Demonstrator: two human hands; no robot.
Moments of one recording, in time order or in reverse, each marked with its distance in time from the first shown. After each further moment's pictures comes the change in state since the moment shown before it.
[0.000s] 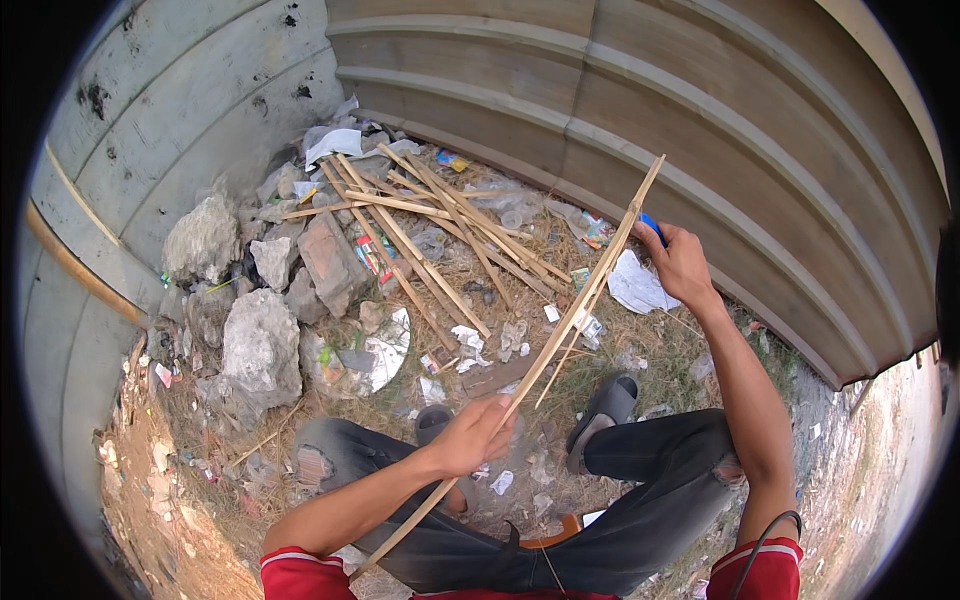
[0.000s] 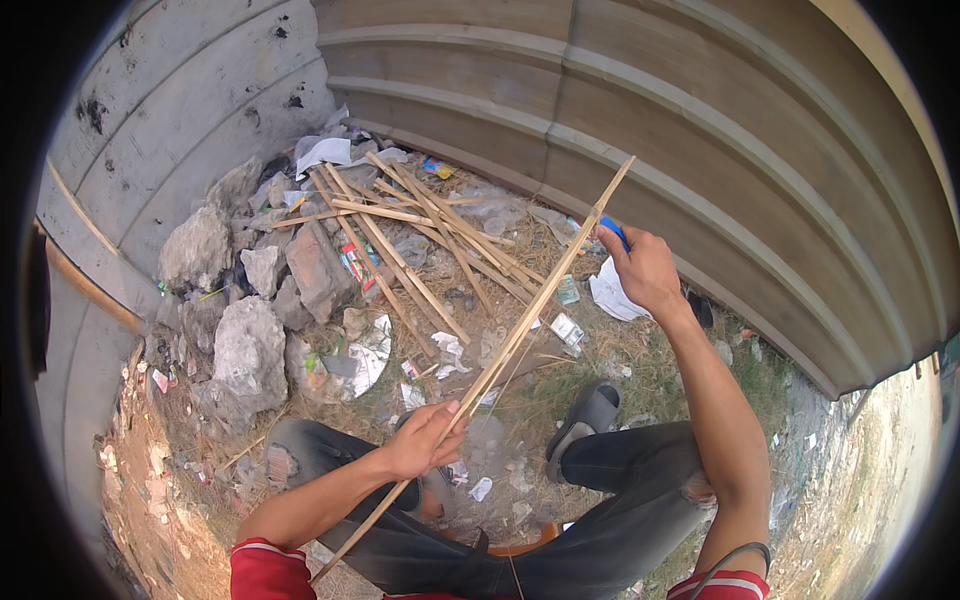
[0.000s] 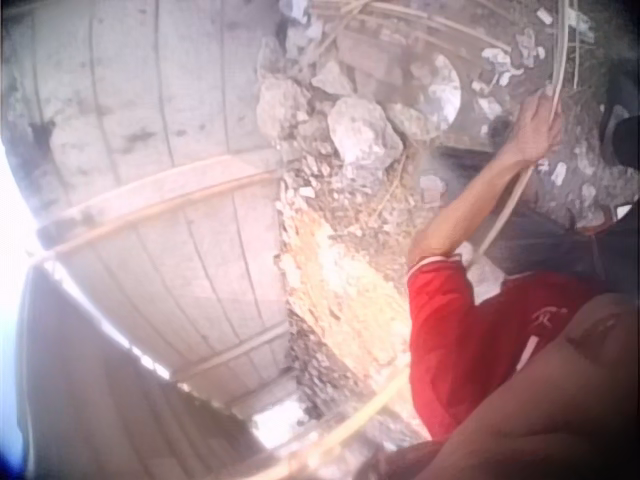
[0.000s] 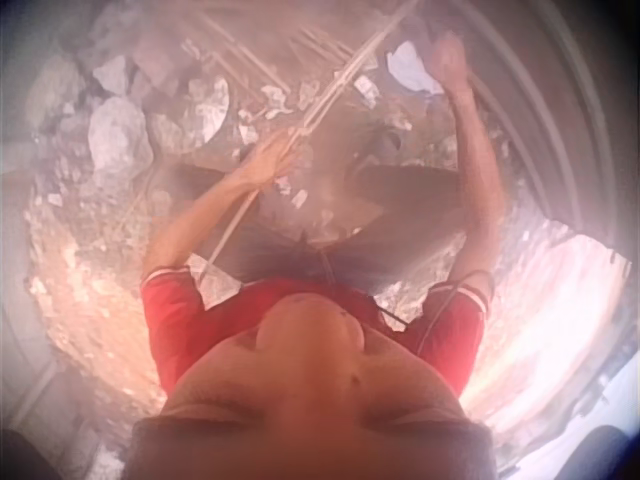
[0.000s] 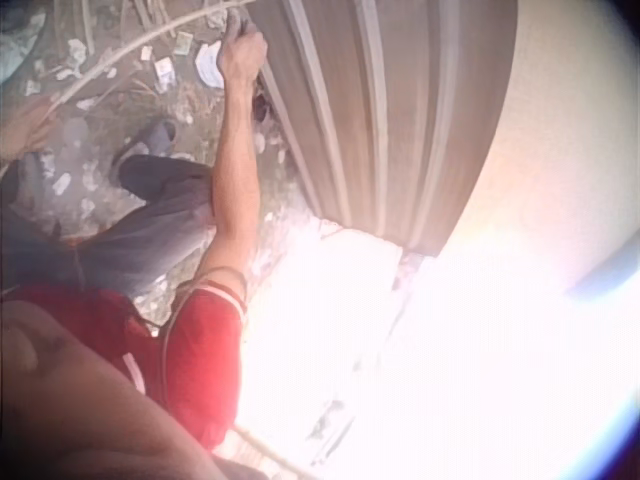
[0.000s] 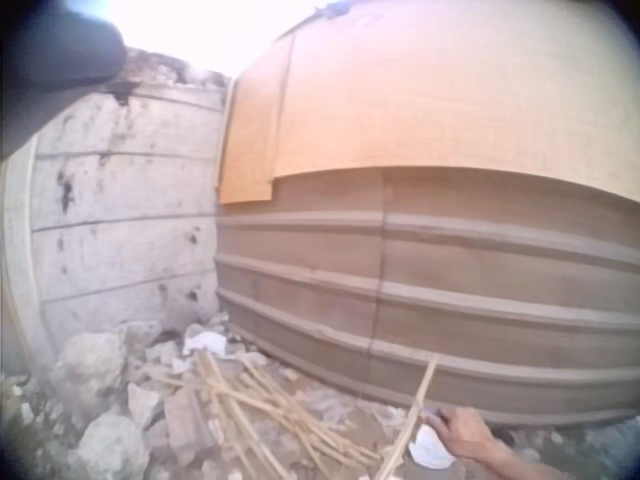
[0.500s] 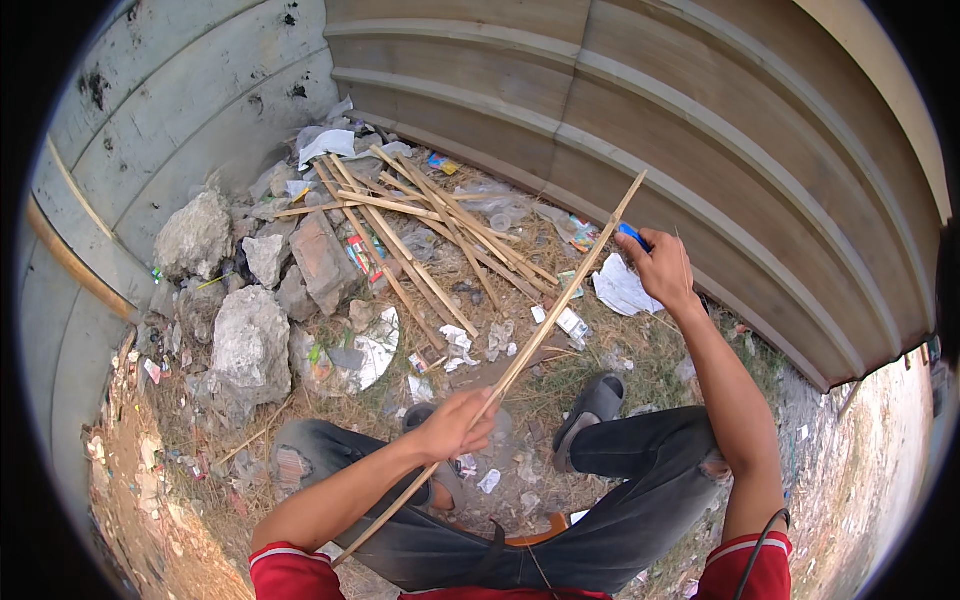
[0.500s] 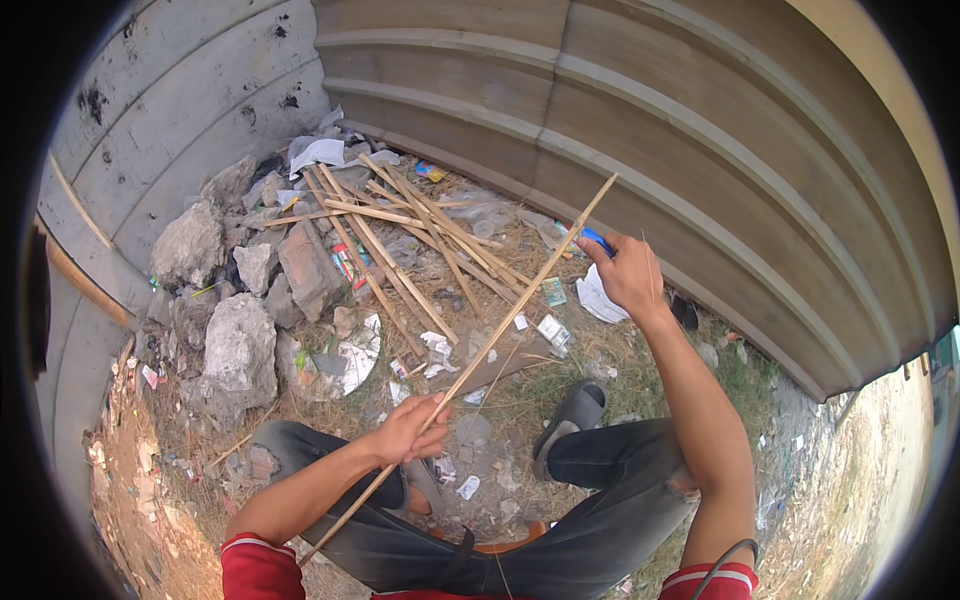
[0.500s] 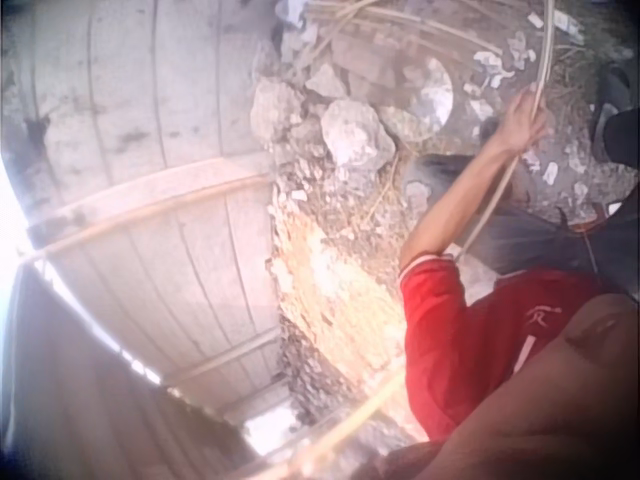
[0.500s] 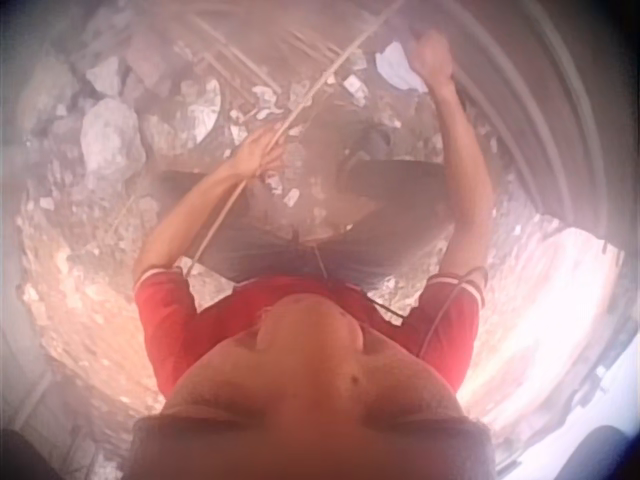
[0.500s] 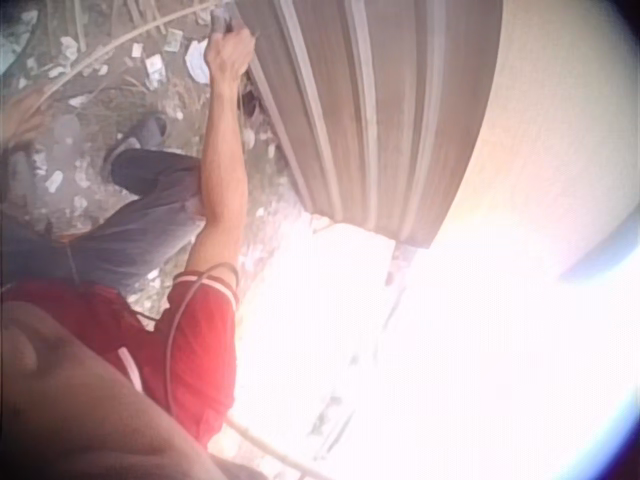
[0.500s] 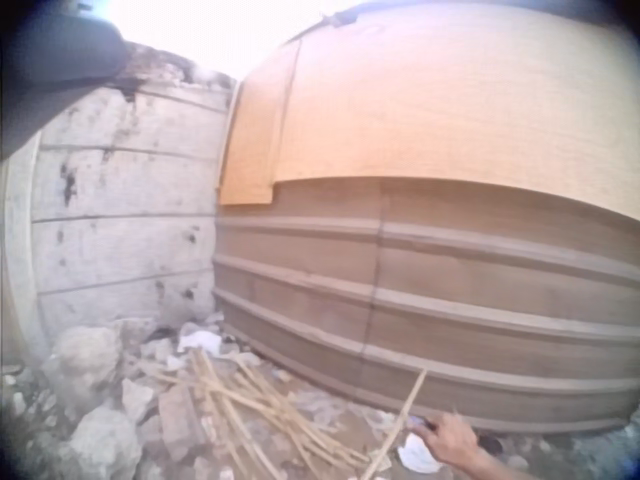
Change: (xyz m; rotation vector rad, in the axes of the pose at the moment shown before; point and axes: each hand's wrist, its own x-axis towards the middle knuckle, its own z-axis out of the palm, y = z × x) left_hand -0.002 -0.011 -0.020 -0.060 -0.061 -0.093; right_hand -0.012 0.003 0.001 -0.158 0.102 0.019
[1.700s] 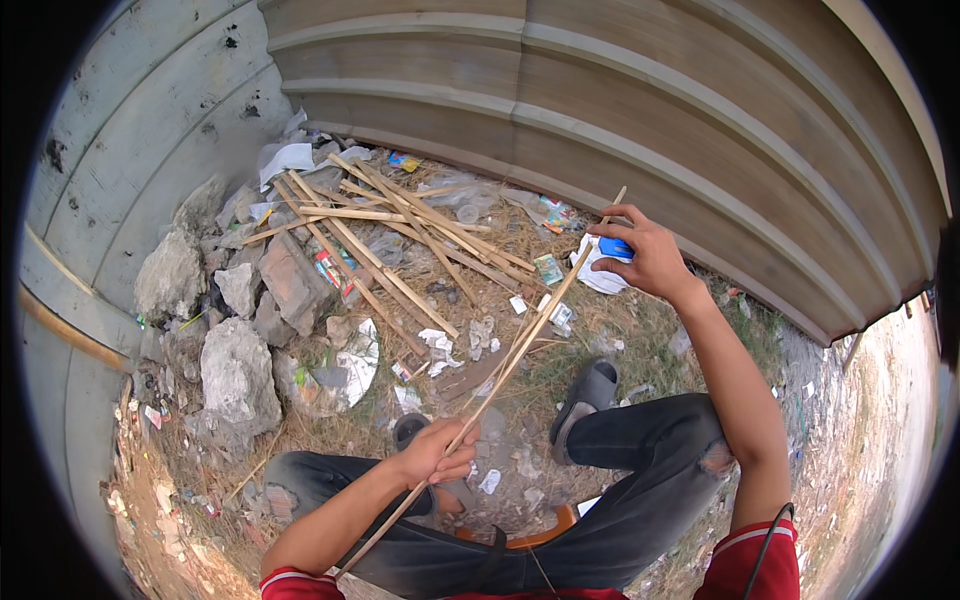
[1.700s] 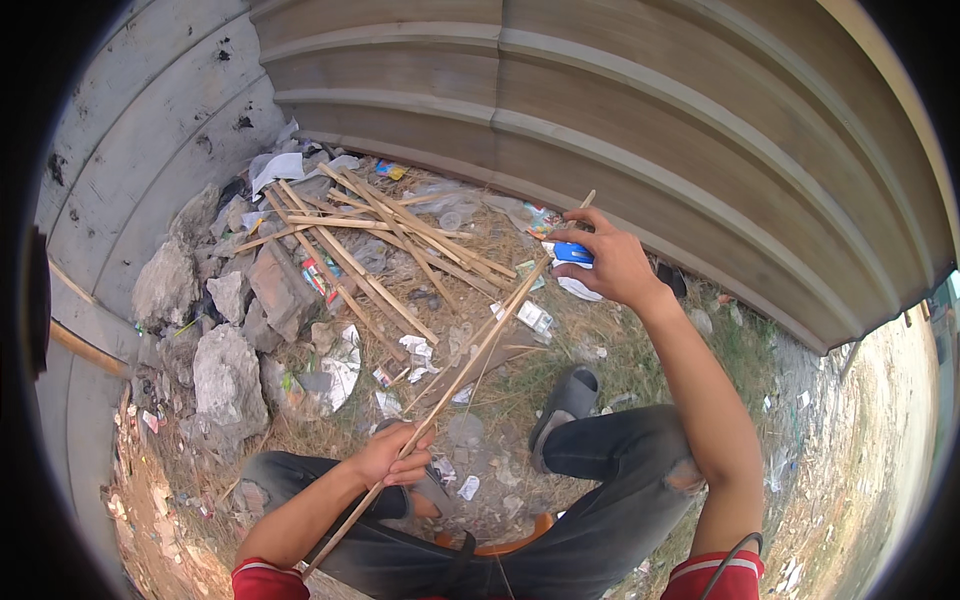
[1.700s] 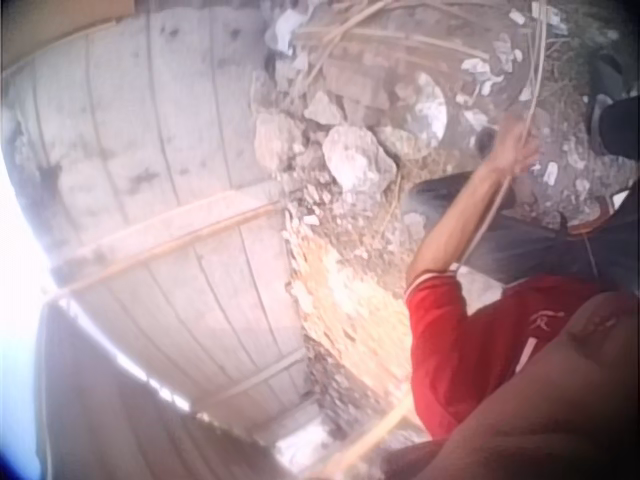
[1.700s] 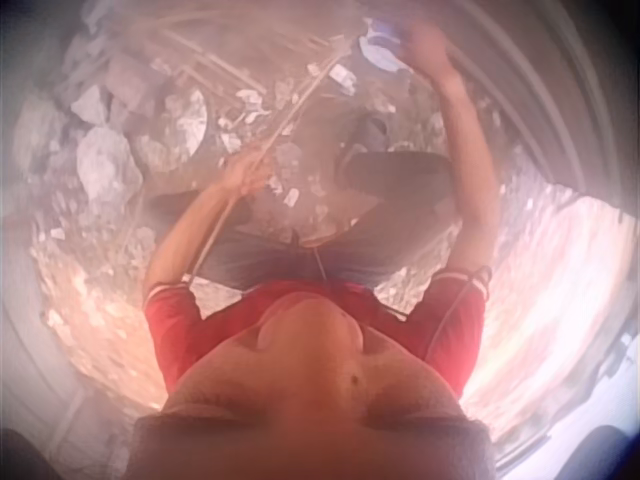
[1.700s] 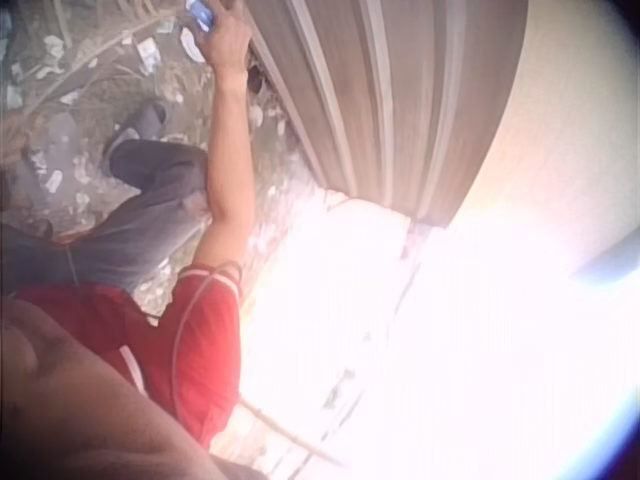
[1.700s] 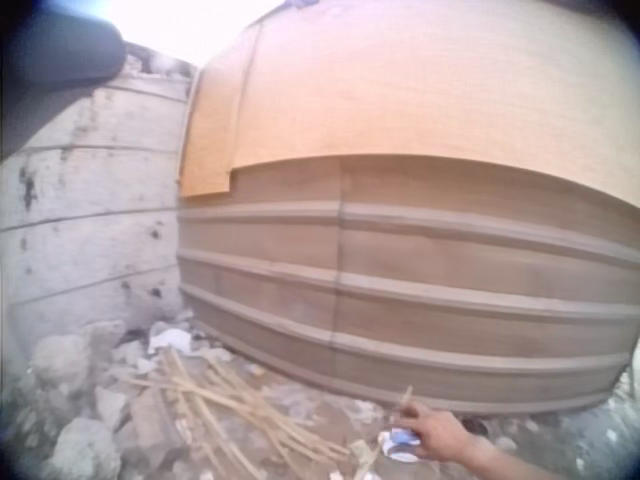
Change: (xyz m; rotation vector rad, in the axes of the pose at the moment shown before) left_hand 0.009 -0.005 -0.007 -0.192 -0.042 -0.278; right_hand -0.002 0.050 -0.005 0.062 -0.038 -0.430
